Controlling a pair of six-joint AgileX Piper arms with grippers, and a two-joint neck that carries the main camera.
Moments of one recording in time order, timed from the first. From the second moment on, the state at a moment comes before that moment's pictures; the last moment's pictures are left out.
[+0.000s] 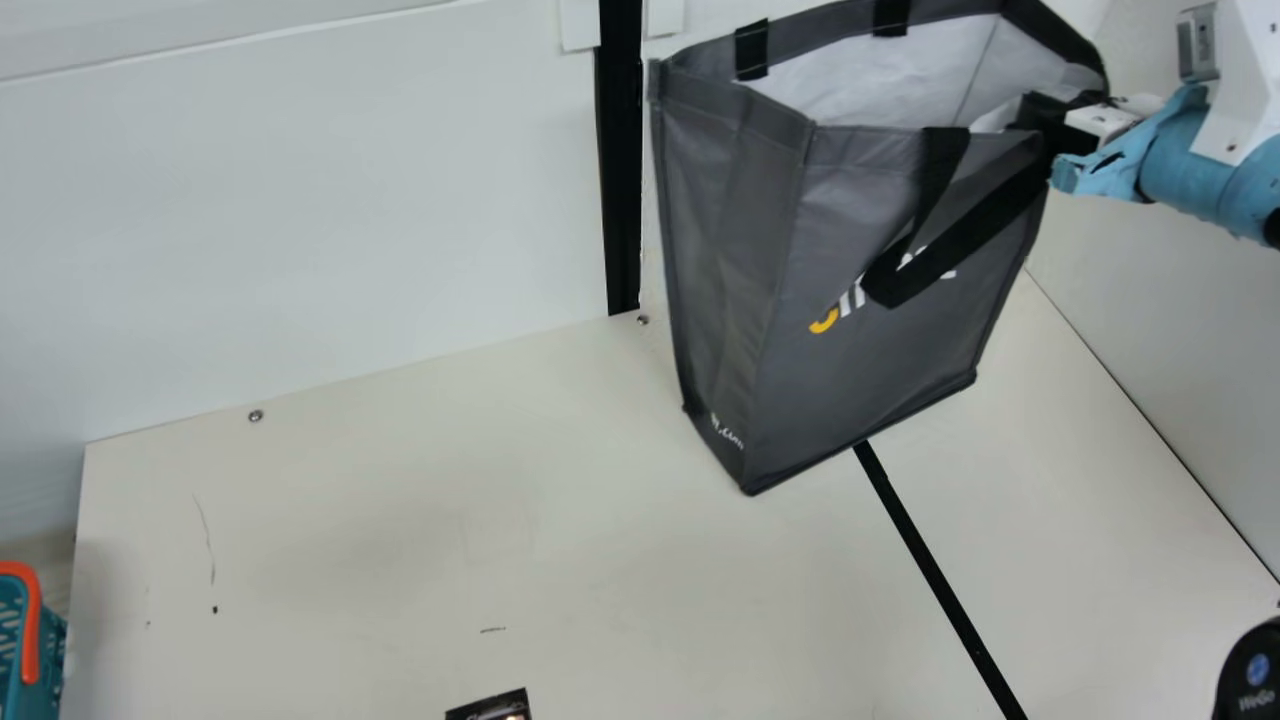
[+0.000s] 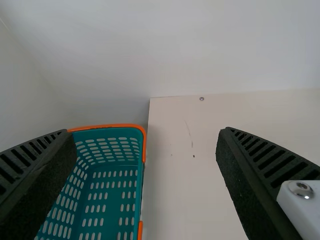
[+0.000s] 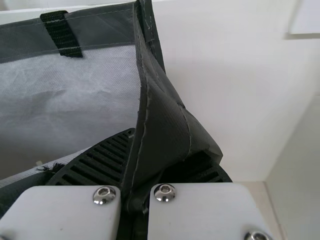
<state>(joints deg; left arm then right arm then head) -9.1 41.0 -65.1 12.2 56.8 -5.6 -46.8 99.3 -102.2 65.1 55.6 -65.5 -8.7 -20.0</state>
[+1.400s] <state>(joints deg) -9.1 41.0 -65.1 12.2 56.8 -5.6 -61.6 107.6 -116.4 62.7 60.7 -63.7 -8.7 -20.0</state>
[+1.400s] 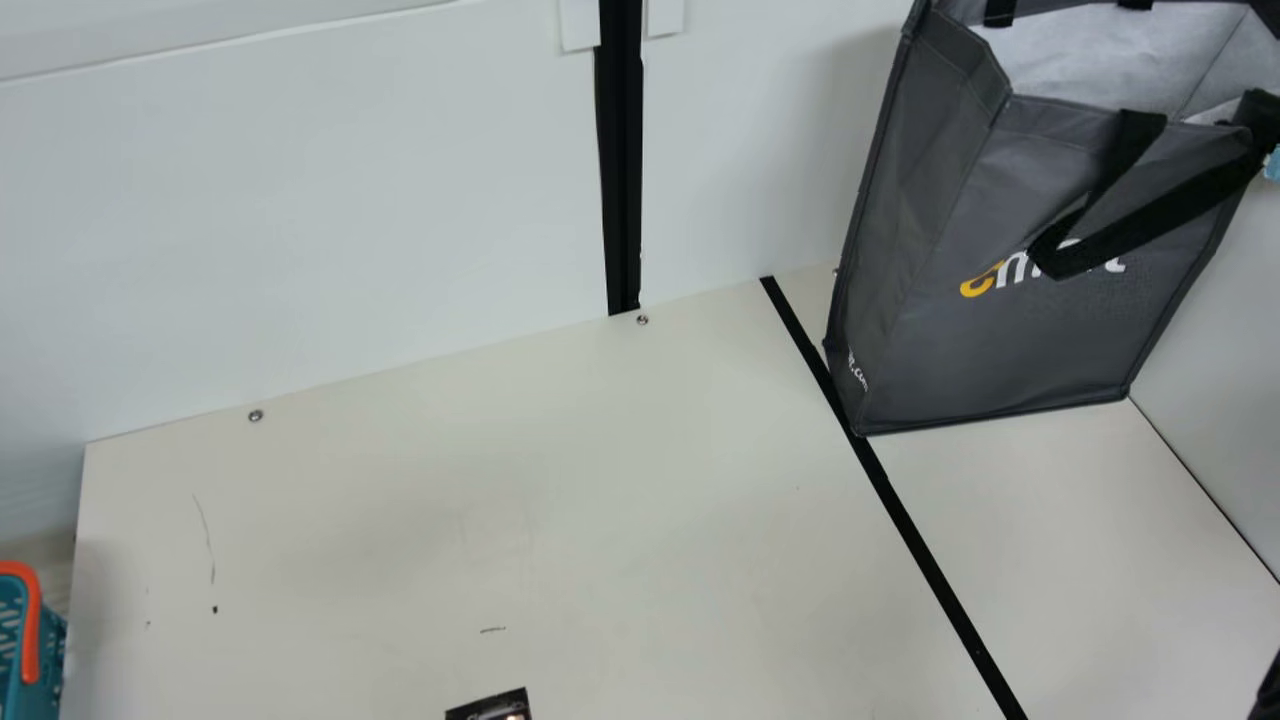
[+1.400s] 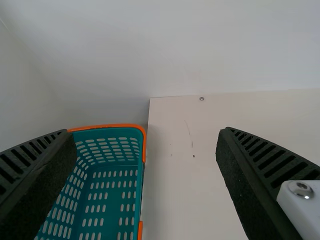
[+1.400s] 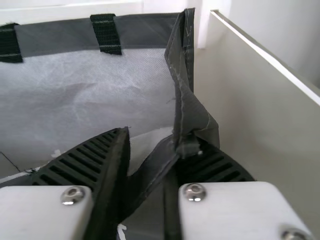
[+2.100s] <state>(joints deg) -9.1 41.0 -65.1 12.2 56.8 -5.6 -60.2 102.7 -119.7 66.1 60.1 -64.1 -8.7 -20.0</state>
